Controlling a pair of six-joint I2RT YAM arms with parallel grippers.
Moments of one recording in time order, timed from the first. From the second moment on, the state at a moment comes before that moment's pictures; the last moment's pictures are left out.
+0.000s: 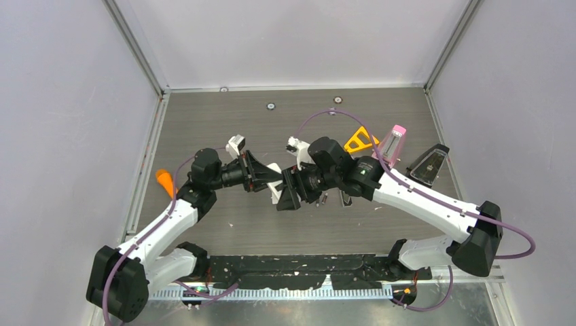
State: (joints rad) left arm -0.42 1.01 0.55 0.27 0.81 -1.42; right arm 0.94 1.28 1.17 -0.57 -0.38 0.52
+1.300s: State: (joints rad) left arm -0.42 1.01 0.59 0.21 0.83 -1.35; right arm 0.94 1.25 1.16 -0.55 -0.40 0.55
